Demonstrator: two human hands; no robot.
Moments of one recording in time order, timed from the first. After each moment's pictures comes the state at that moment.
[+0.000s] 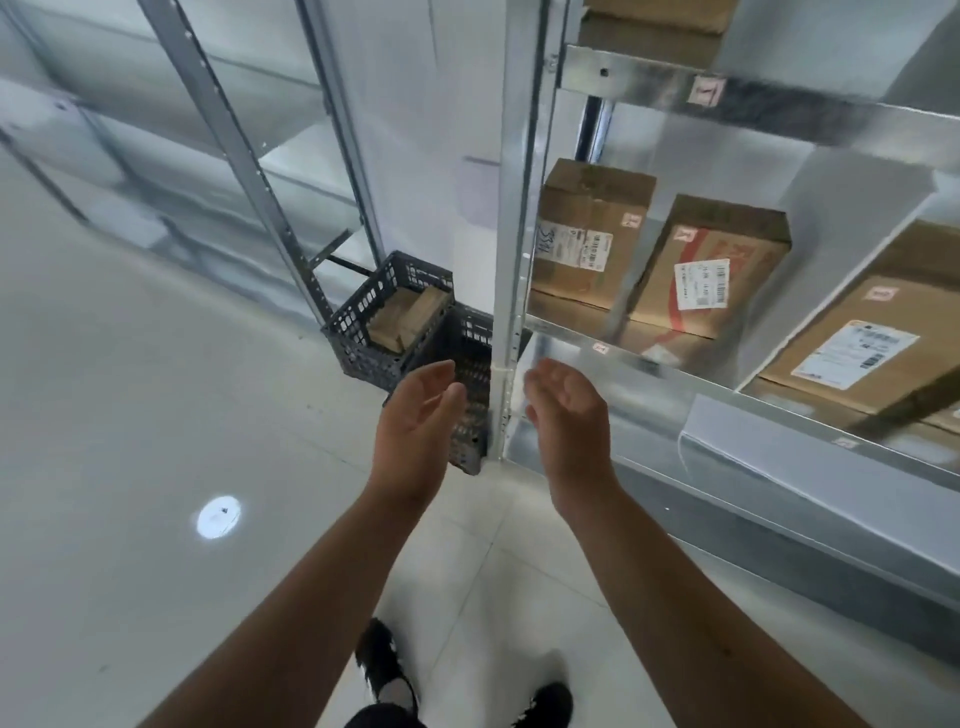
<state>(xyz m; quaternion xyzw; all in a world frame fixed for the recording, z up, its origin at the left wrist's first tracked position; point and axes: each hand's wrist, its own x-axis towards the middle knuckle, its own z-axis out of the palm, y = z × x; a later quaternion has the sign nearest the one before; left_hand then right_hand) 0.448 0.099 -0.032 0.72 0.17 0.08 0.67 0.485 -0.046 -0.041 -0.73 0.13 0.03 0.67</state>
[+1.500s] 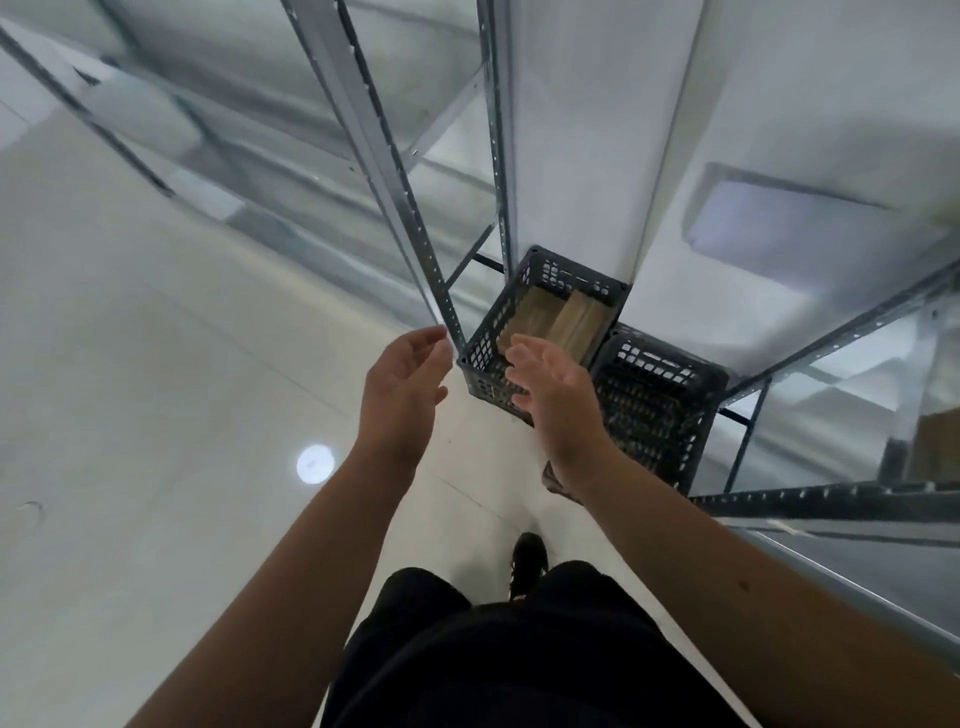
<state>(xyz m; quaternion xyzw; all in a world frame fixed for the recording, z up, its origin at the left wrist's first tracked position) 0.792 0.545 -0.046 0.69 0.30 0.03 0.66 0.830 0.398 -0.081 -0.69 0.09 0.21 0.69</state>
